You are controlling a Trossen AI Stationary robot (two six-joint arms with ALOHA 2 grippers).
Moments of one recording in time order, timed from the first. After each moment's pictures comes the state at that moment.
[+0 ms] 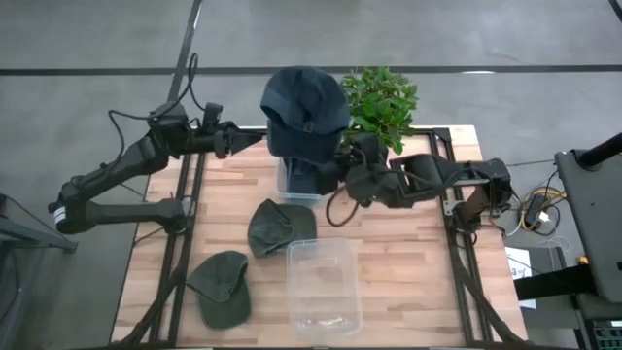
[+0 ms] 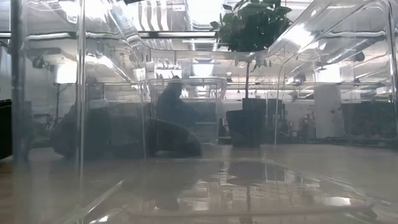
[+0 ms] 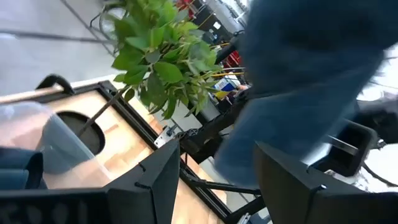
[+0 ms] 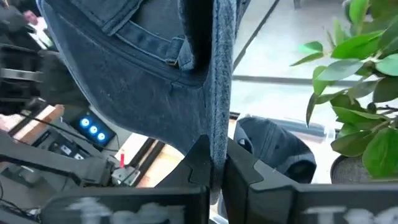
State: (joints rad) left arm 0.52 0.85 1.00 -0.13 0.38 -0.79; right arm 0.22 1.76 2.12 -1.01 0.92 1.01
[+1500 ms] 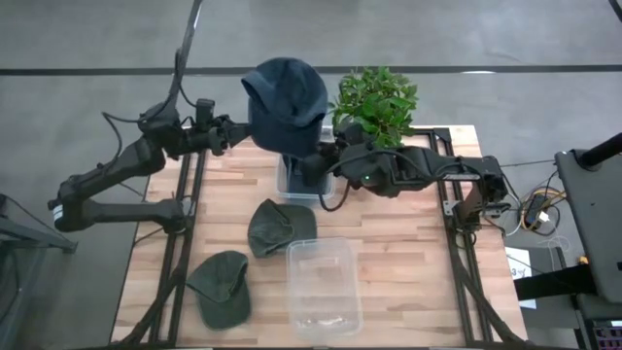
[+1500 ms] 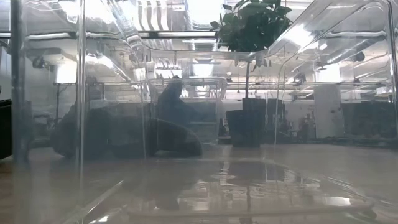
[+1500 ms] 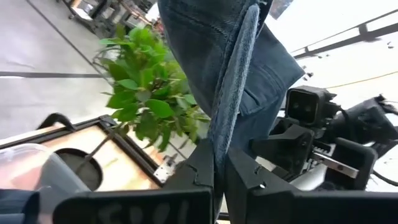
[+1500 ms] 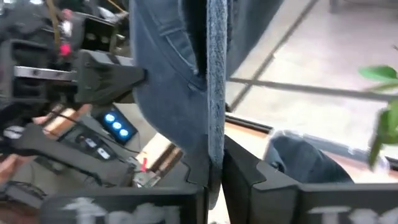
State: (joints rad) left arm 0.45 0.83 1.01 -0.05 0.25 -0.78; right arm 0.14 1.79 2.11 -0.76 0.78 0.79
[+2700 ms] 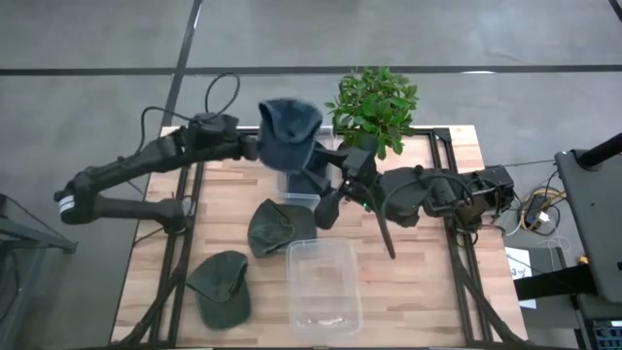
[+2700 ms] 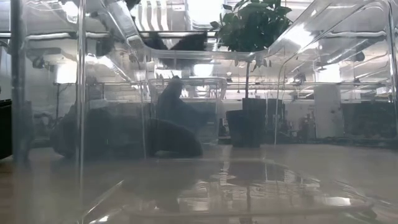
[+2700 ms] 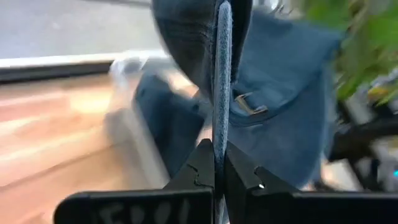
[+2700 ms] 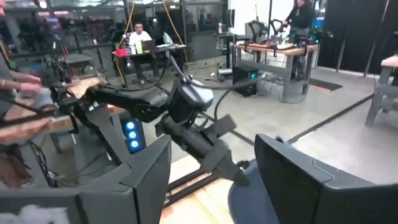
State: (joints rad) left arm 0.46 0.96 0.99 -0.48 -0.04 -0.78; right arm 0.34 1.79 2.21 -0.52 0.88 0.19
